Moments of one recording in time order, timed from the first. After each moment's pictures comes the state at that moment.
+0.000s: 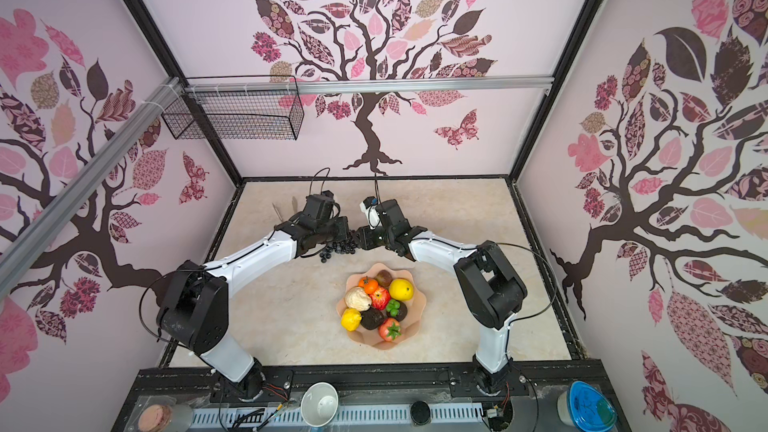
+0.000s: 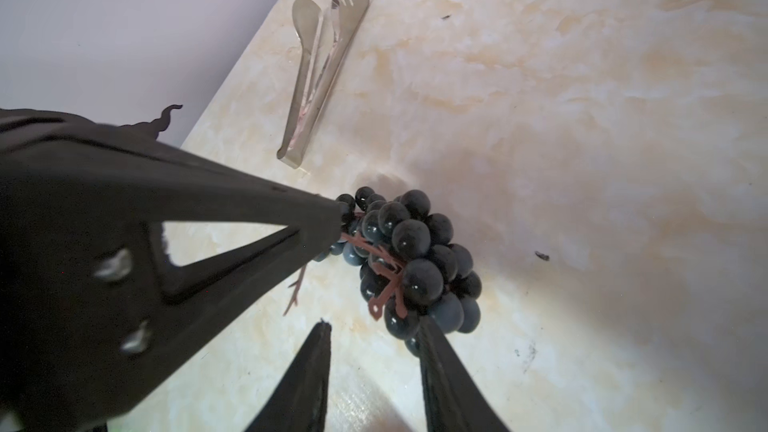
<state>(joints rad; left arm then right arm) -0.49 1.67 1.19 -0.29 0.01 -0.53 0.62 1.85 1.22 0.01 -0.31 0.34</state>
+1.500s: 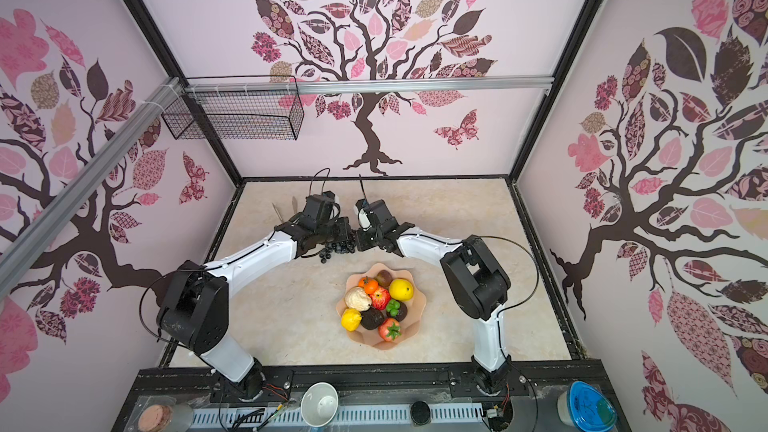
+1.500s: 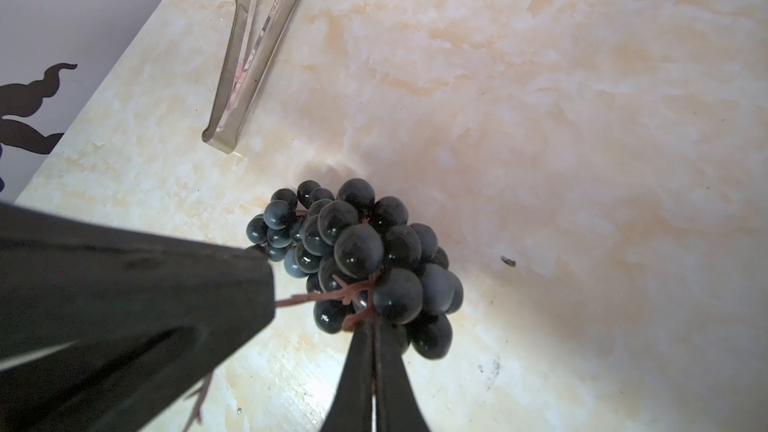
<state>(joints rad) -0.49 1.67 1.18 -0.27 0.05 -0.54 0.67 1.95 1.34 -0.11 -0.17 0.26</state>
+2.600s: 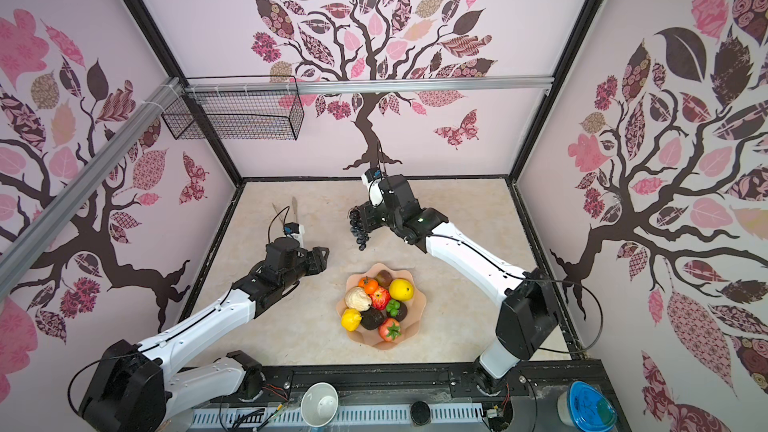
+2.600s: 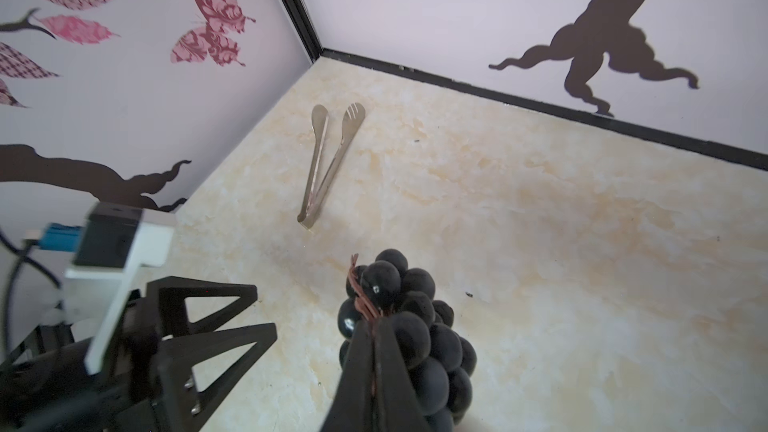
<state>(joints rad) -0.49 1.14 0.61 -0.07 -0.12 -0.52 0.67 1.57 1.44 -0.32 -0.10 0.24</state>
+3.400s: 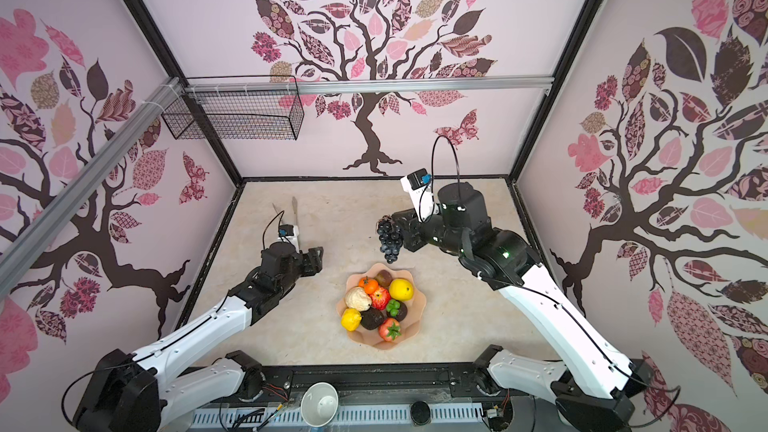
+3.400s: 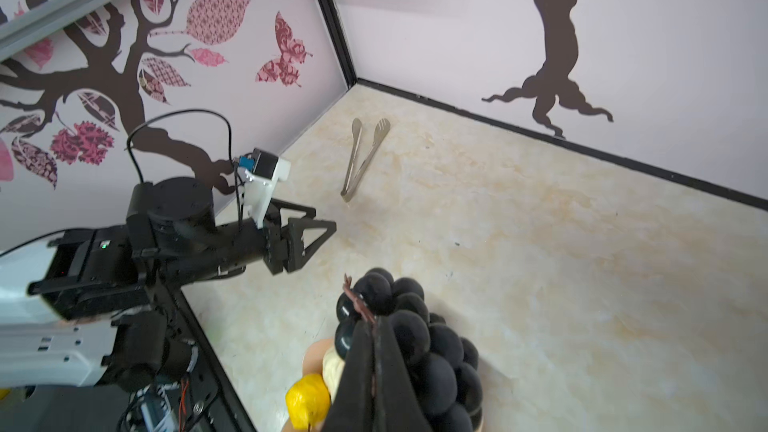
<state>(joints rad) -0.49 1.09 0.56 -0.02 -0.23 -0.46 0.67 1.09 1.43 -0.74 -0.15 0.21</state>
